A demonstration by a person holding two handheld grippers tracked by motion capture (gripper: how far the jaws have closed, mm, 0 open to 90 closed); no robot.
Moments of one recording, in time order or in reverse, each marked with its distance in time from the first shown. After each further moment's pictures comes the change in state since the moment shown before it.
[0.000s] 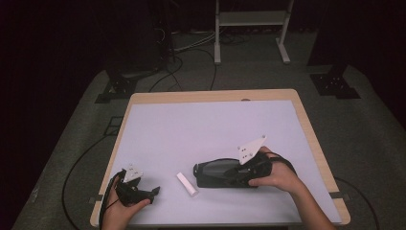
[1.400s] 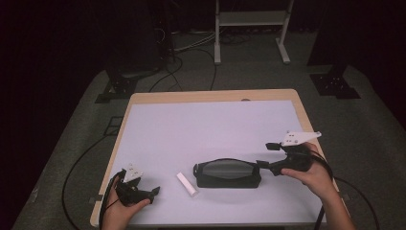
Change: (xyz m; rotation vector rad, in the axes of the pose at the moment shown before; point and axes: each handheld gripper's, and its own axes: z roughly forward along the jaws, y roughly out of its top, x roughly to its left) left arm 0.000 0.000 0.000 0.000 -0.001 -0.002; right arm -0.004 -0.064 -0.080 -0.181 -0.464 0.330
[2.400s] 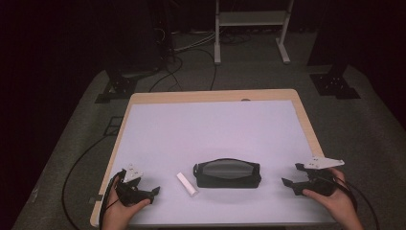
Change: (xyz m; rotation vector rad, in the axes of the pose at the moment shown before) left arm 0.000 0.000 0.000 0.000 0.002 0.001; right arm -0.009 -0.097 -0.029 0.113 -0.242 0.118
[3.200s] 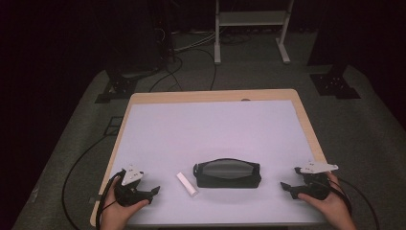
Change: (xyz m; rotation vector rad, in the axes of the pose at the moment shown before) left arm -0.008 0.008 -0.015 -0.050 -0.051 0.084; right arm 0.000 -0.017 0.015 0.027 -0.027 -0.007
